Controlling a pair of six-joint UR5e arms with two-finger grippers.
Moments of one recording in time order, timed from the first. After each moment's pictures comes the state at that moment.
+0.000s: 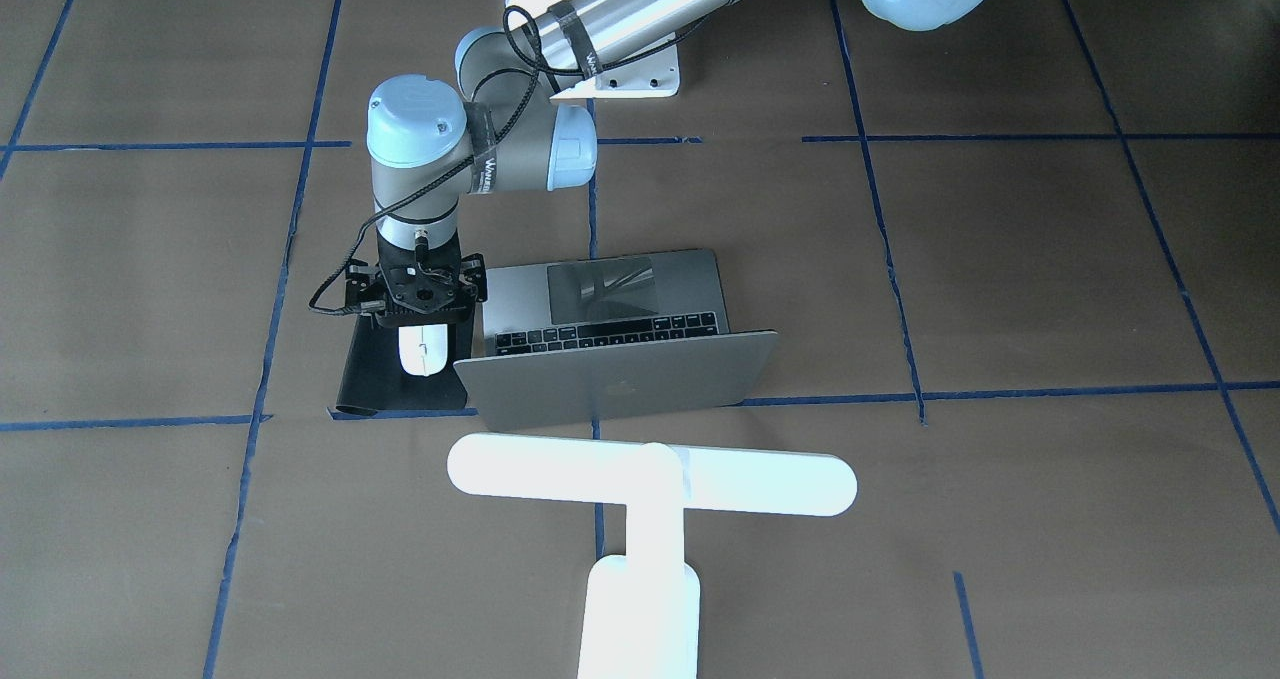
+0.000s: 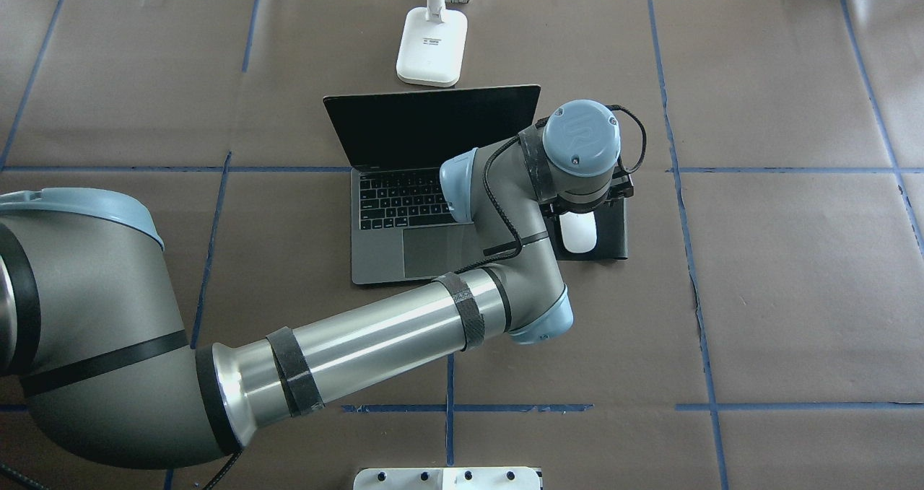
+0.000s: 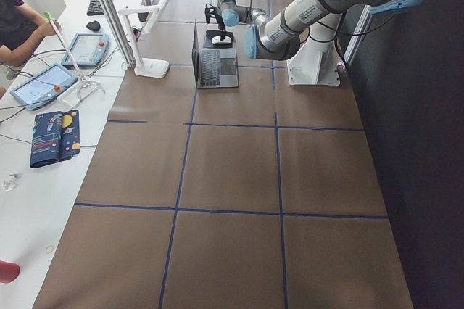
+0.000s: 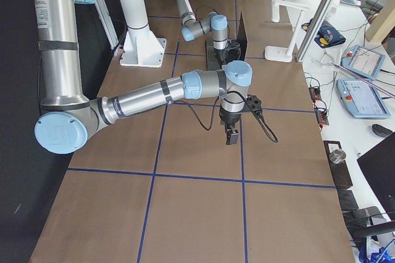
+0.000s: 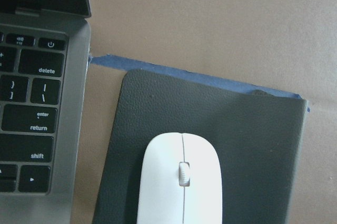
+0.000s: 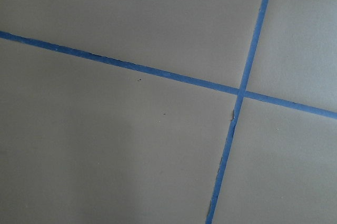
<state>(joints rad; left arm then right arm) -0.47 -2.92 -0.73 -2.10 -1.82 -1.51 1.43 -1.53 1.87 -1.81 2.25 -0.05</state>
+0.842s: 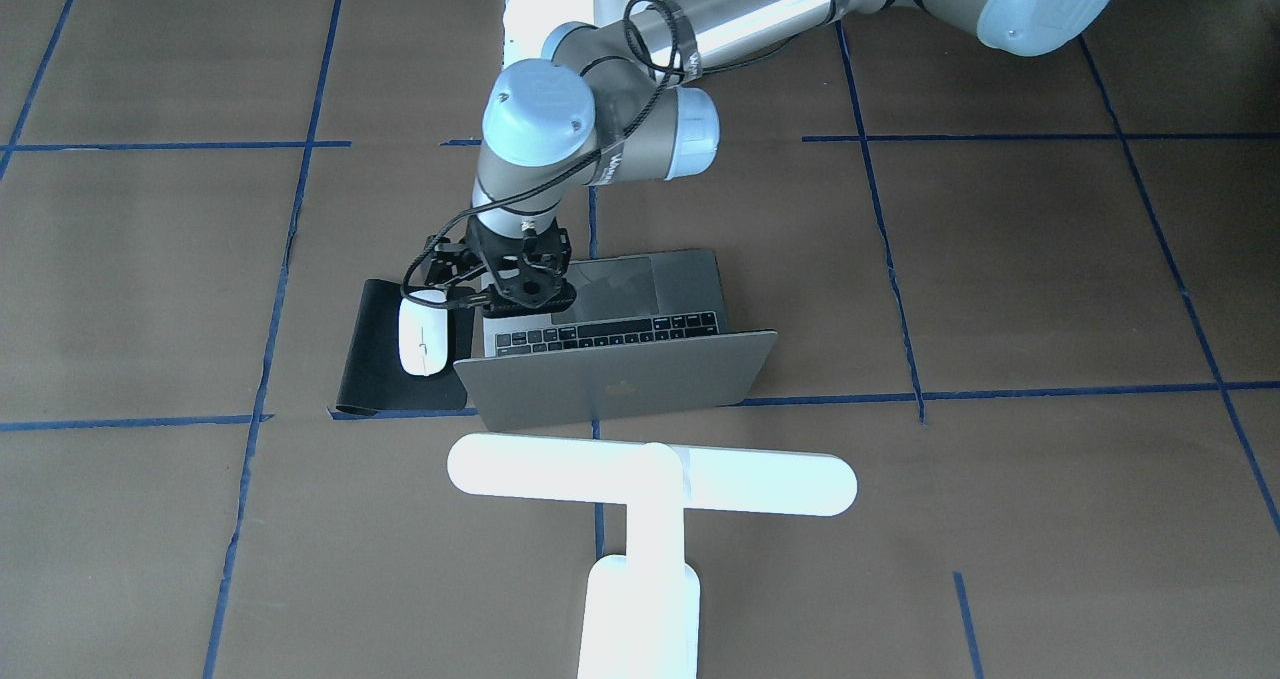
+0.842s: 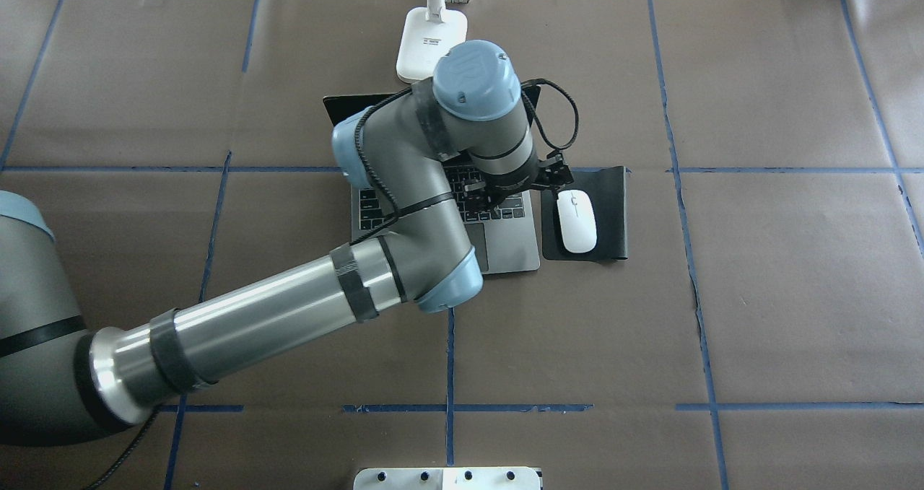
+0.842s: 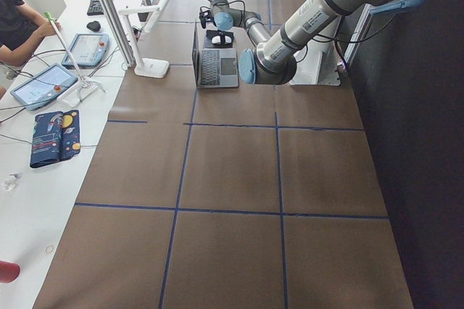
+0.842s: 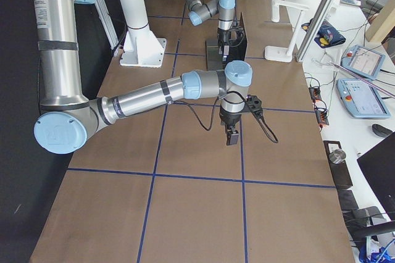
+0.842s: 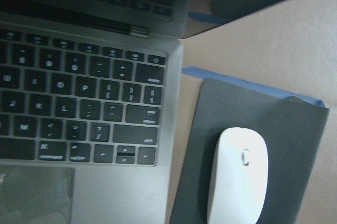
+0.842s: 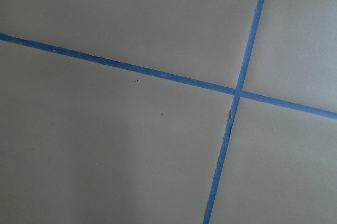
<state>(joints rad) -0.57 -2.59 -1.26 -1.89 -2.06 -1.51 1.44 -1.53 1.87 -1.81 2.25 -0.06</state>
